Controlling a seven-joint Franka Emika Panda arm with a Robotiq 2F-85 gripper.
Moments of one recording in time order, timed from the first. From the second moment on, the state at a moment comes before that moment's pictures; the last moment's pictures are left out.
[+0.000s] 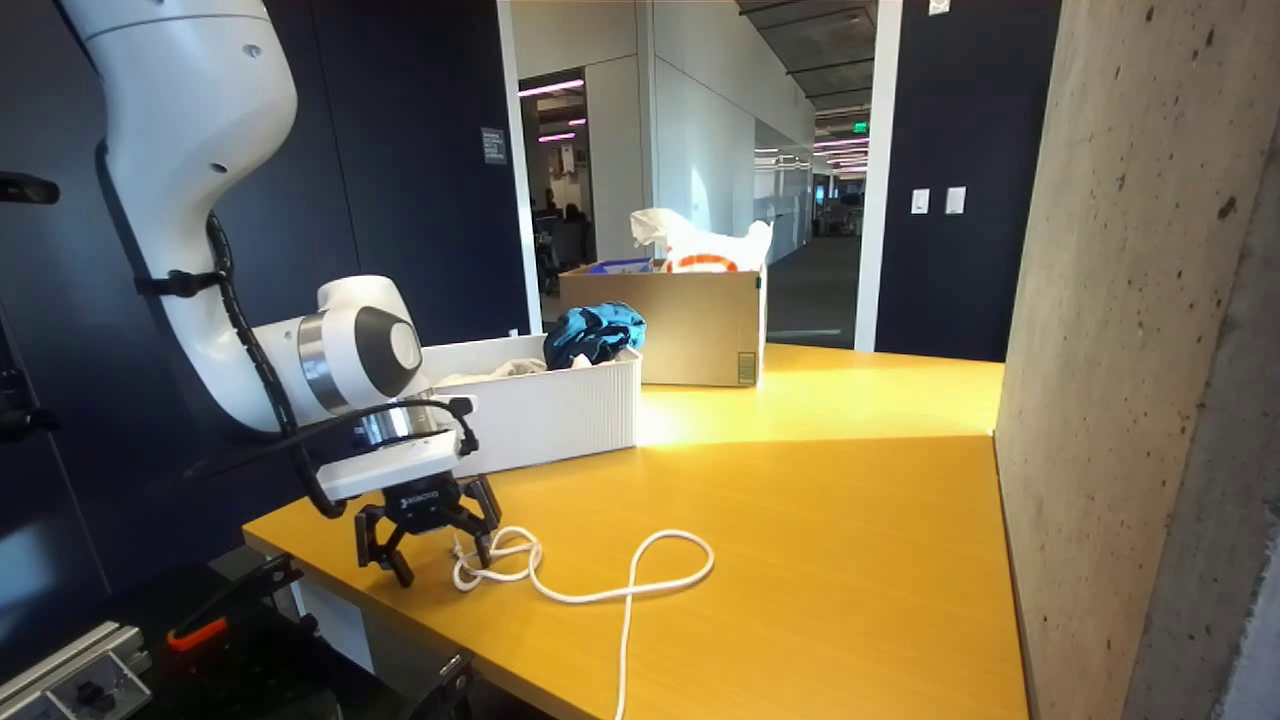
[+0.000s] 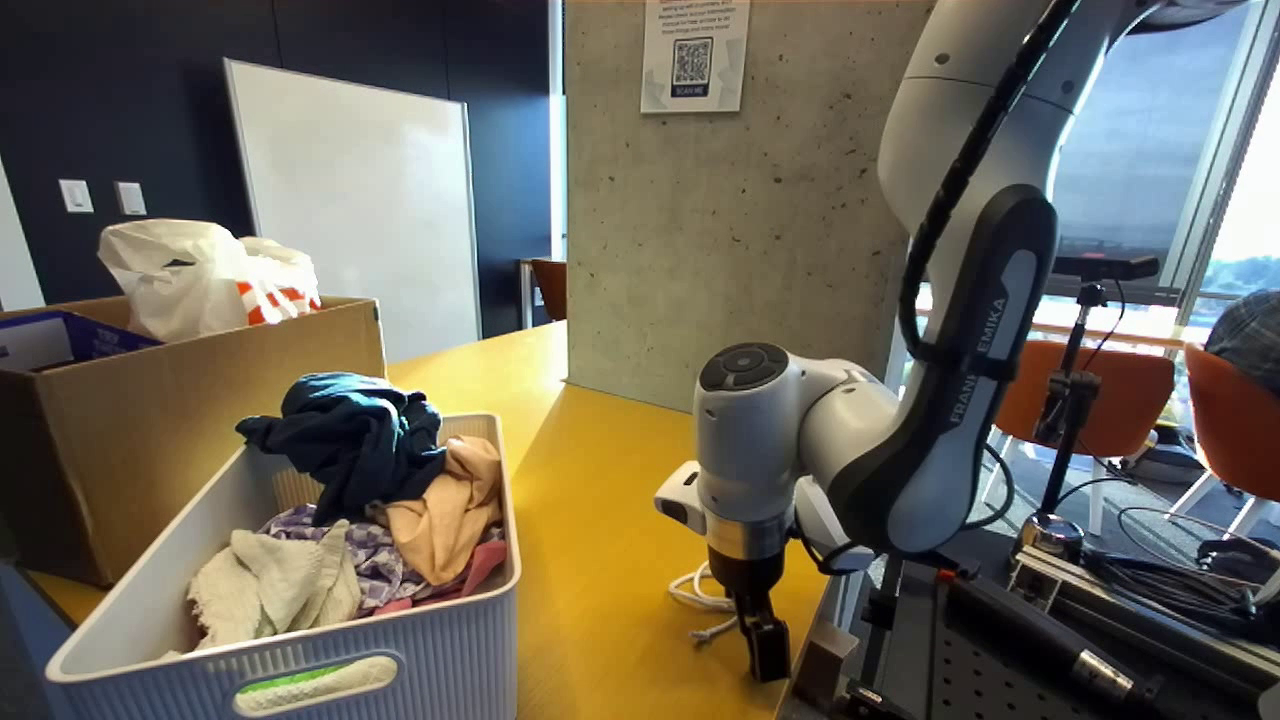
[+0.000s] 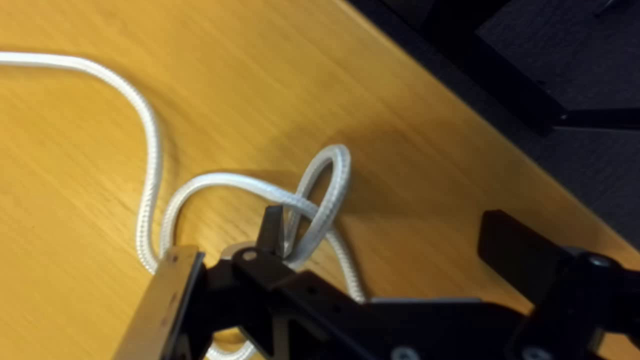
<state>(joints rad) 0.26 0.60 -0.11 -2.31 -0.61 2.81 0.03</state>
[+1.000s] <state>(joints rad) 0.43 0.53 -0.36 -2.49 -0.66 3.05 0.24</state>
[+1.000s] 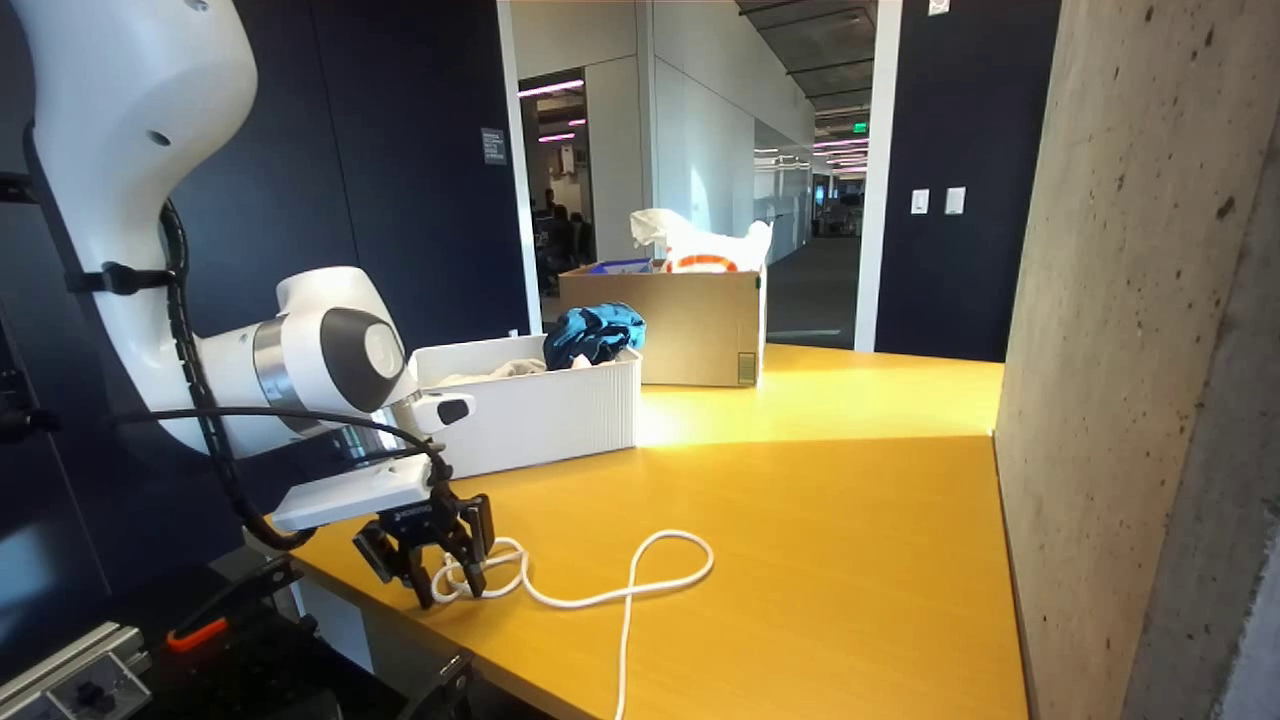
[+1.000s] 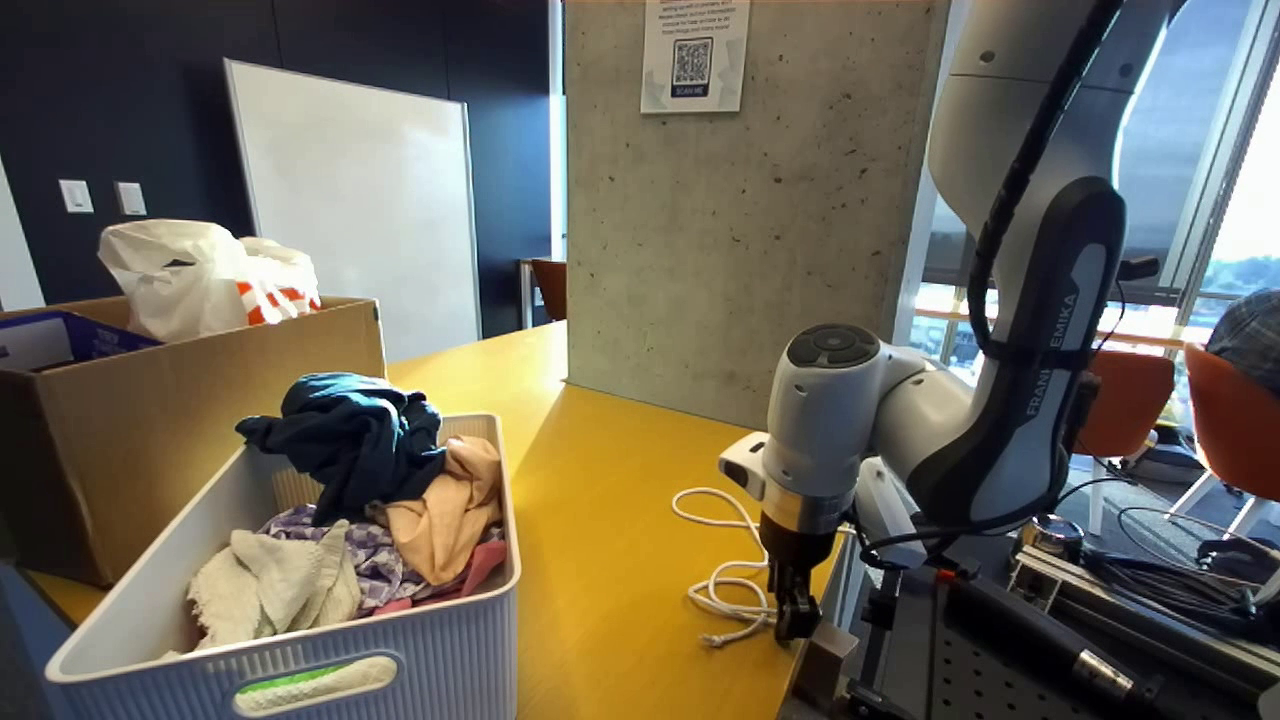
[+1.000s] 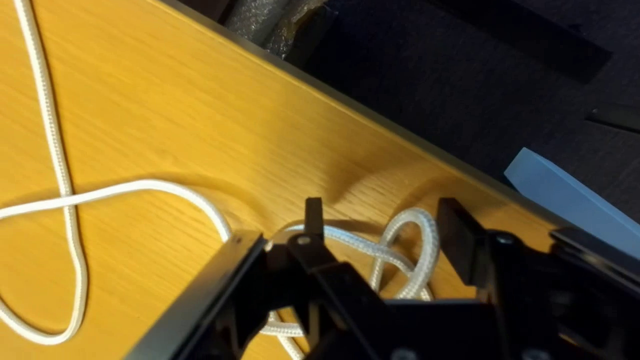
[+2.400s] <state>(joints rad) 0.38 0.22 -0.53 -2.50 -0.66 2.92 0.08</state>
